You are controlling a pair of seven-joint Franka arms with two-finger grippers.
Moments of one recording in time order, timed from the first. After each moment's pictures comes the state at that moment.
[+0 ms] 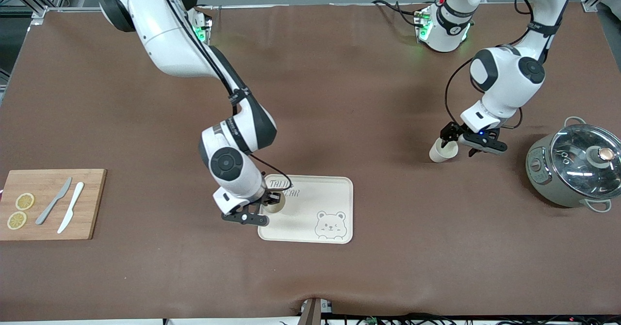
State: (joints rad) left arm 0.07 0.08 -0.19 -2.51 -0.35 2.81 0.50; right arm 0.50 0.87 -0.05 -1.17 0.08 2.09 0.57
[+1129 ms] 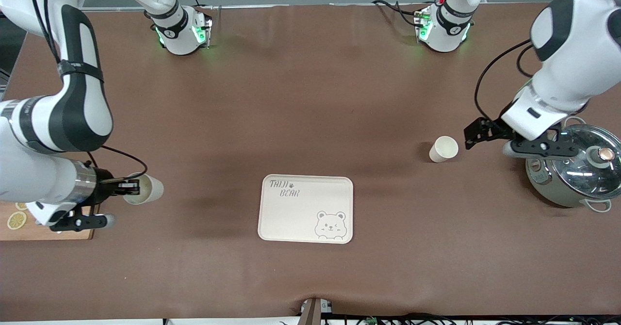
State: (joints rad) left arm 0.02 0.08 -0.20 -1.70 -0.03 1.89 -0.11; right arm 0.09 0.57 -0.06 -1.19 0.11 1.65 -0.05
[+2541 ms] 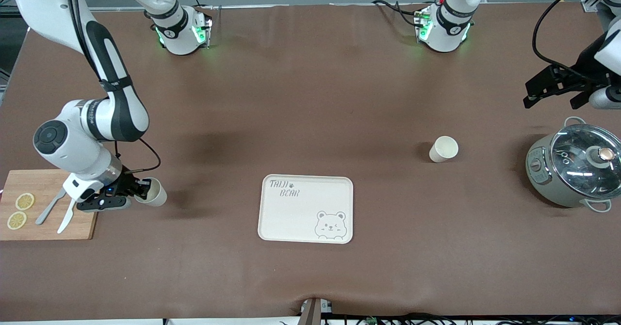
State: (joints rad) left arm -0.04 0.05 -0.04 -1.43 -0.04 1.54 -0.08; right arm 0.06 0.42 -0.05 -1.92 0.06 2.52 -0.12
